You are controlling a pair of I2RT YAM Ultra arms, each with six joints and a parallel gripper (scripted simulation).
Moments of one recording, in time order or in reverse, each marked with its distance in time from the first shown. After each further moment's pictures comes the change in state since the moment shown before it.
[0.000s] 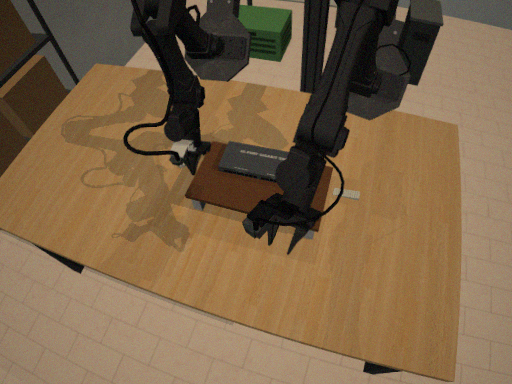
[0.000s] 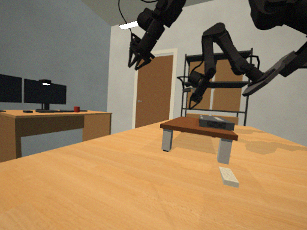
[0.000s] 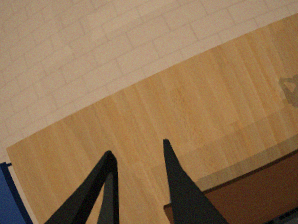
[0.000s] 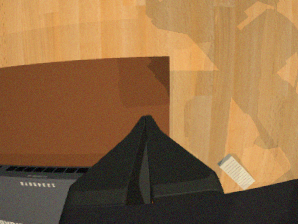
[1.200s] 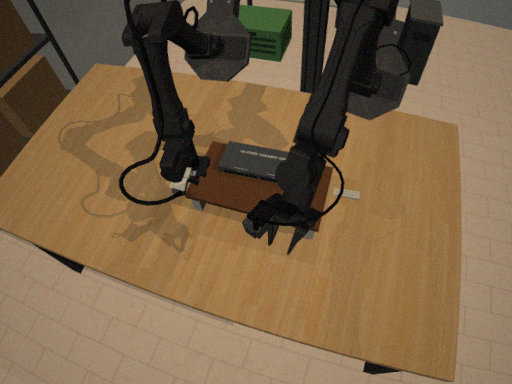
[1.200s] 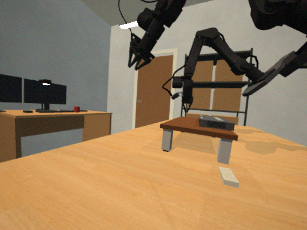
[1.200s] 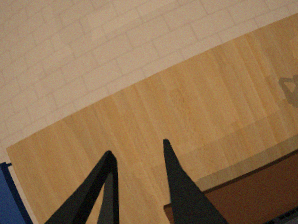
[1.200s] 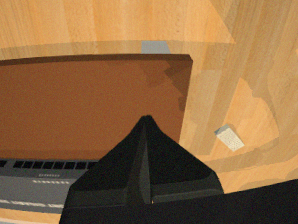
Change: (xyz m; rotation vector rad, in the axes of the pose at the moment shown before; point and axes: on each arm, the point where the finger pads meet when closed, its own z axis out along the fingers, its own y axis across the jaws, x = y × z) left arm 0.000 0.000 0.000 0.000 0.000 0.000; right arm -0.011 0.012 0.027 -0.006 0.438 -0.030
